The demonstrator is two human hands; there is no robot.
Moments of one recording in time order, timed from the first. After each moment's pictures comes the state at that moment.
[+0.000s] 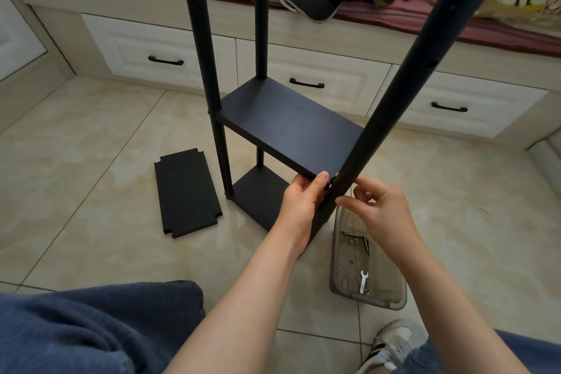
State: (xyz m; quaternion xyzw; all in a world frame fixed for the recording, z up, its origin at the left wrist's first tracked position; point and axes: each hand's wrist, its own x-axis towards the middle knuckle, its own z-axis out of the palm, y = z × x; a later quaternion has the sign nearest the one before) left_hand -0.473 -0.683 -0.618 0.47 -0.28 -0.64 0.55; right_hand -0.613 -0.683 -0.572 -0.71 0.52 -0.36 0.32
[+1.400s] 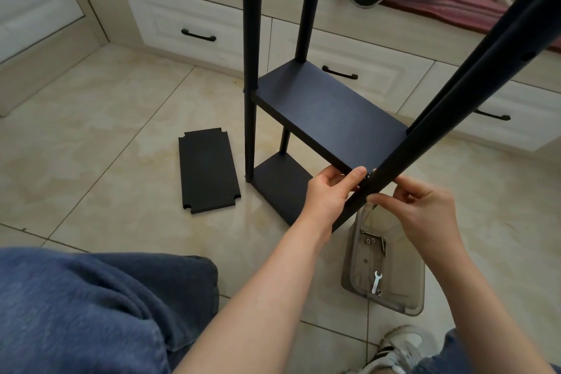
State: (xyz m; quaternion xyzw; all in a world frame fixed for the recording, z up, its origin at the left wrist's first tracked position) left_hand -0.471 -0.682 -0.617 0.51 -0.28 -0.62 0.53; right_hand -0.611 -0.684 -0.566 -0.72 0.51 -0.38 0.28
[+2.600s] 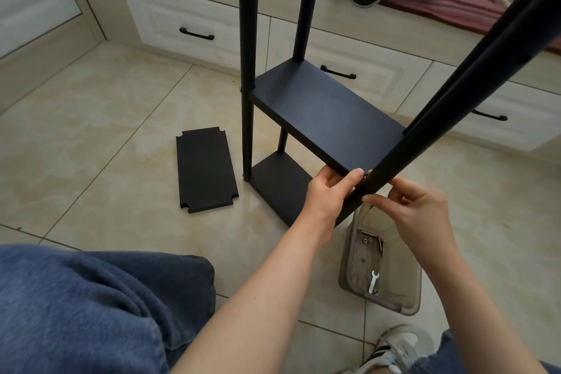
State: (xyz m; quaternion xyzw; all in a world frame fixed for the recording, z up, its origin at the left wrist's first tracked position) left_hand -0.474 -0.680 -0.622 0.46 -0.27 -0.63 0.56; right_hand -0.610 -0.683 -0.568 -0.71 0.51 -0.37 0.30
